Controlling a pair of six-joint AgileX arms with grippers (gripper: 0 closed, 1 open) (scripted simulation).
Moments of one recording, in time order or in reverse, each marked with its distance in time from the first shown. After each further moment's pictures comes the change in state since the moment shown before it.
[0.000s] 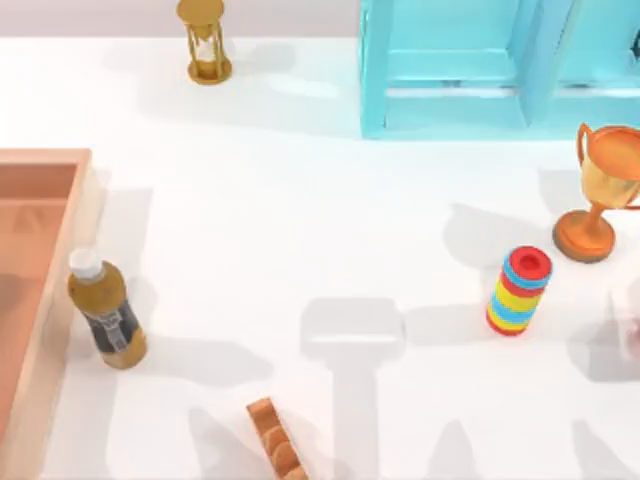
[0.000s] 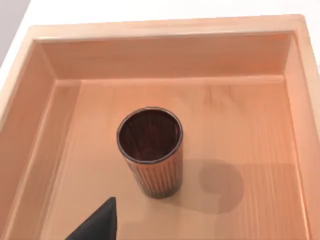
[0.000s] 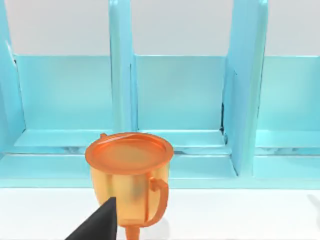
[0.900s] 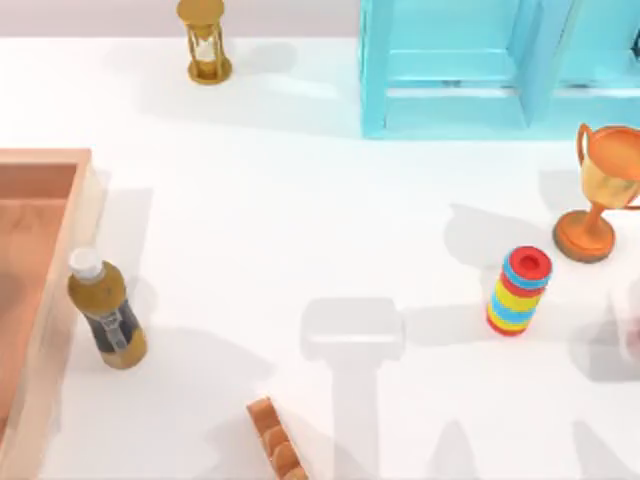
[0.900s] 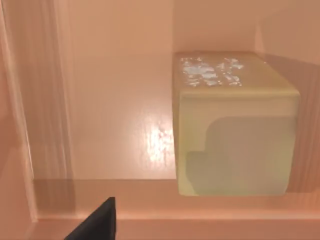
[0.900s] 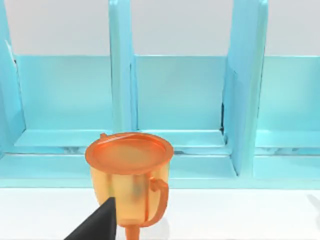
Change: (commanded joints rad) left arm 0.221 1.027 0.785 -0.778 0.000 0.234; right arm 0.000 0.000 0.000 0.000 0.000 0.000
